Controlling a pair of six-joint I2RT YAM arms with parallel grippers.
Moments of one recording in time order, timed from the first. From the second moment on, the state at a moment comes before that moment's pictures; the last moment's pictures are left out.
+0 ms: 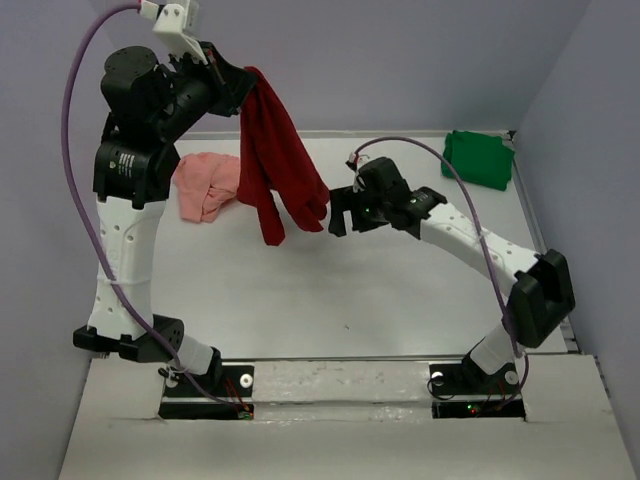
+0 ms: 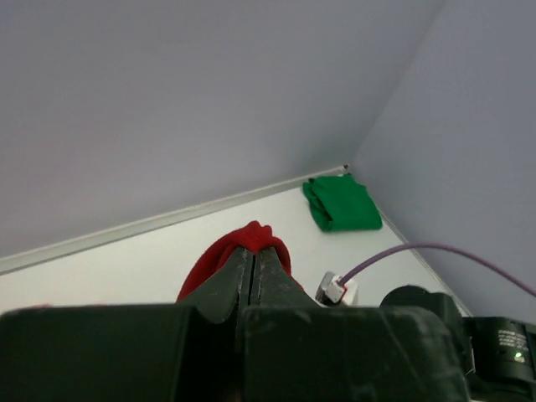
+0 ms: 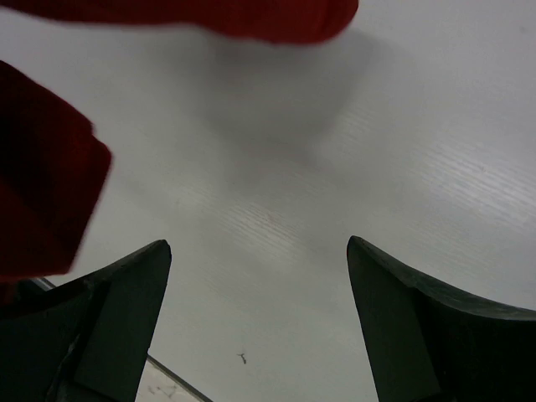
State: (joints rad) left arm -0.22 1.49 2.21 -0.66 0.33 -0.29; right arm 0.67 1.64 1.37 -0.51 -0.10 0.36
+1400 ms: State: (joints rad) left arm -0.93 1.77 2.12 -0.88 -0.26 -0.39; right arm 0.67 1.29 1.78 -0.91 0.79 0.30
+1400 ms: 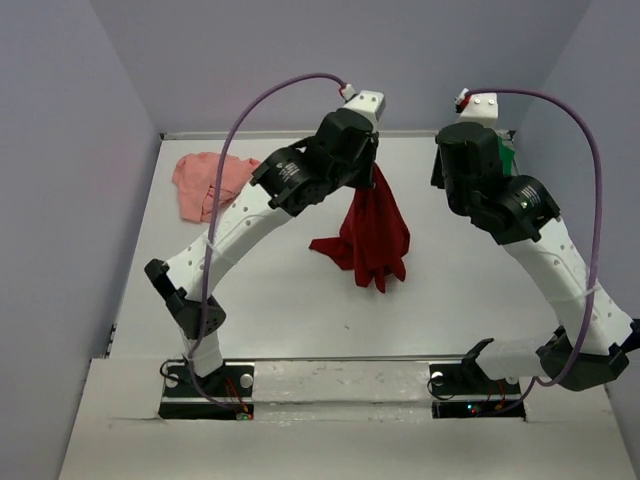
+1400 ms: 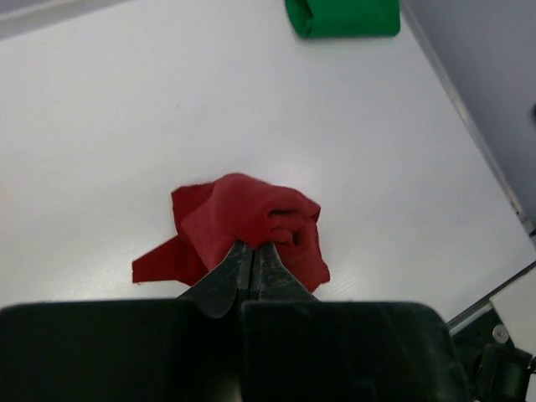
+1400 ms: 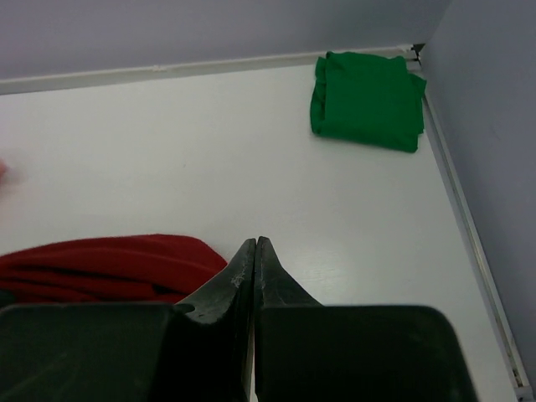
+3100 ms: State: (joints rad) left arm -0.83 1.69 2.27 -0.83 -0.37 -0.37; right arm 0.62 1.36 1.80 -1.04 0.70 0.40
